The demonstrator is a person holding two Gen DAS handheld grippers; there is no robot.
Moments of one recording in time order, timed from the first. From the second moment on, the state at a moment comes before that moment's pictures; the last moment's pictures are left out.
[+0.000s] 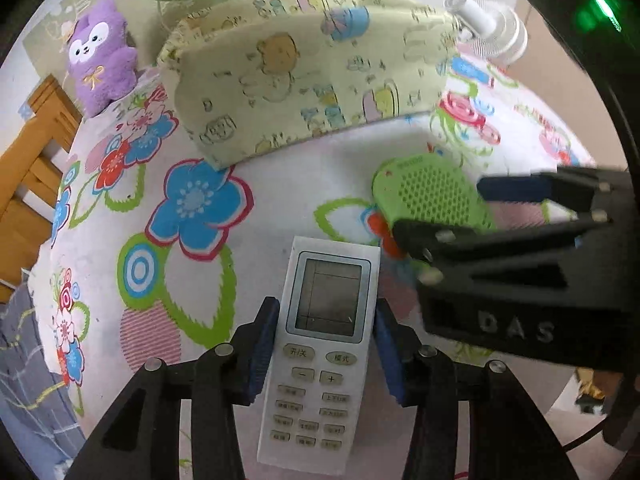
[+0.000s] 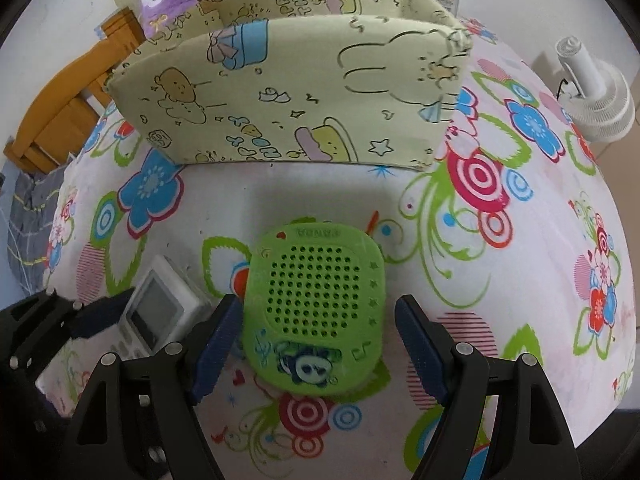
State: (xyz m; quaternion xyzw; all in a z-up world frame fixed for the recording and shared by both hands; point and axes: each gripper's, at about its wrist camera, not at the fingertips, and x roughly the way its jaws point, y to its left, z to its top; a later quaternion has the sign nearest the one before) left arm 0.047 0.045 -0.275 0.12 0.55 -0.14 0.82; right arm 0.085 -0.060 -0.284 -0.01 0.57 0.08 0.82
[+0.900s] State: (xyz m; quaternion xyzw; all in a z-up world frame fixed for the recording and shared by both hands) left arm 0.053 0.038 -0.261 0.02 0.56 -0.09 0.82; right arm 0.068 -0.073 -0.267 -0.03 0.55 0.03 0.84
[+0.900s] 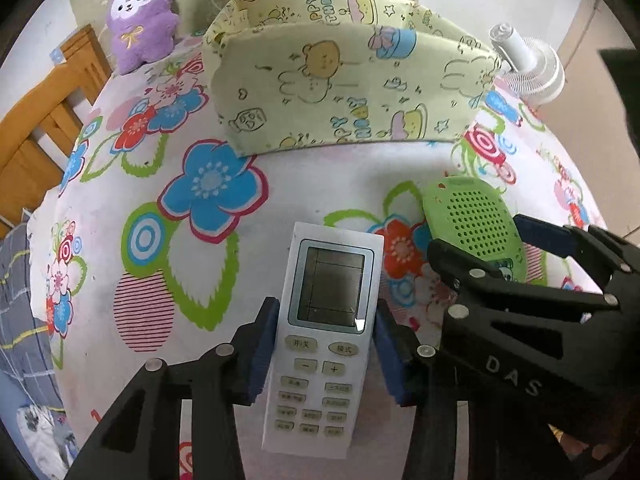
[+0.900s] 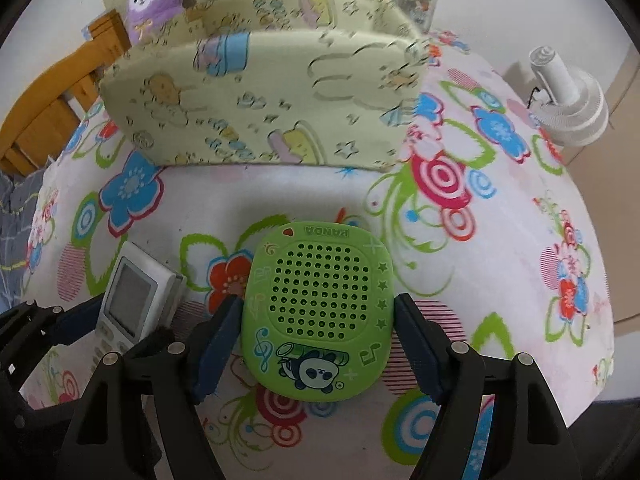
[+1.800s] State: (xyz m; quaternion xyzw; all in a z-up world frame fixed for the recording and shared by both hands) left arm 0.065 0.006 -0.189 0.02 0.50 -0.07 0.86; right arm 0.084 -0.097 -0.189 -0.01 0.49 0.05 0.87
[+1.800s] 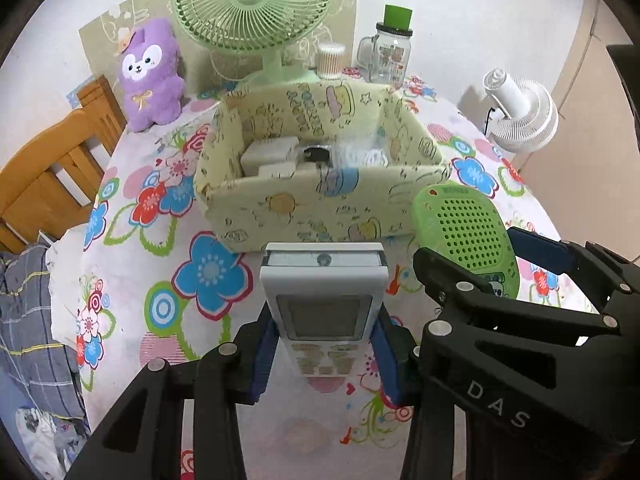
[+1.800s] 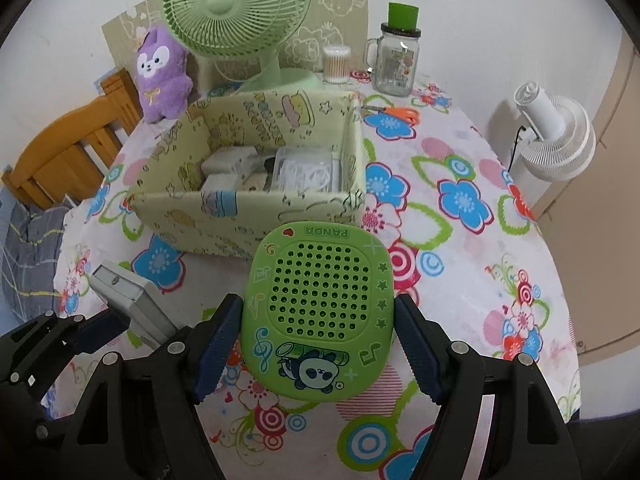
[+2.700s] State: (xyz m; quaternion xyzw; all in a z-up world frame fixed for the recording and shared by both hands) left arm 0.074 -0.011 -0.125 0.03 0.45 -0.05 0.89; right arm 0.095 -0.111 -0.120 -0.01 0.44 0.06 0.90
